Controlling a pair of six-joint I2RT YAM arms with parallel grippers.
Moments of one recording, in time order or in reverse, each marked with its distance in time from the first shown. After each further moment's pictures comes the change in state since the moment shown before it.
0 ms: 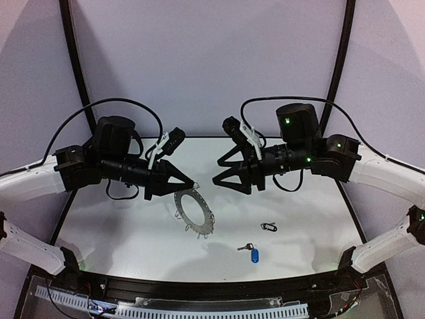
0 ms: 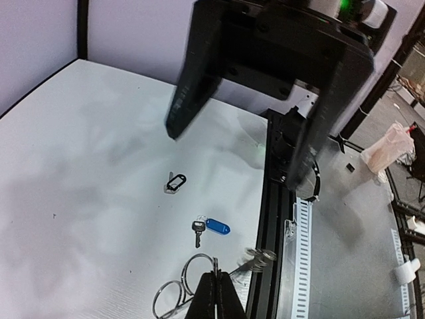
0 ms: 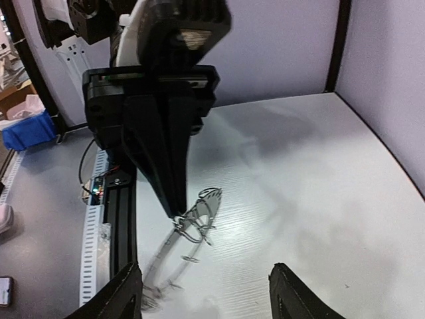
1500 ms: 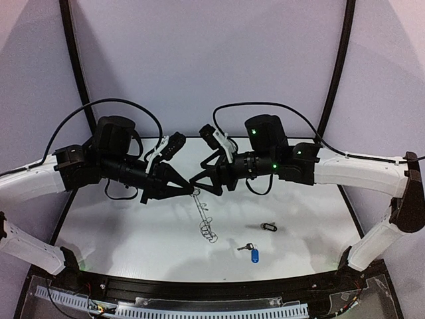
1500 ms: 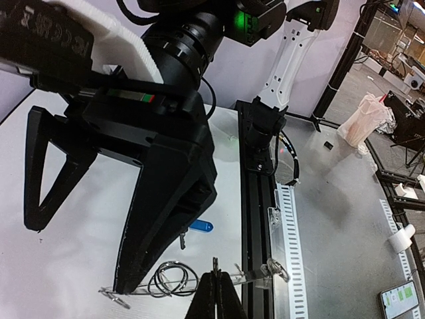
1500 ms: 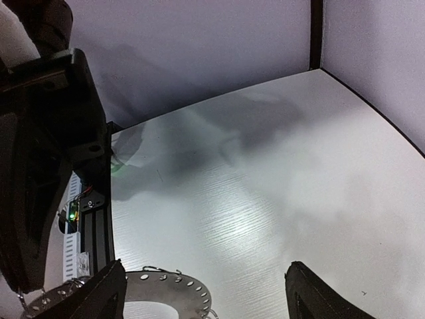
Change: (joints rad) left arm 0.000 0.000 0.004 -0.016 0.128 0.126; right arm 0.001 0.215 -0.003 0.217 0.069 0.133
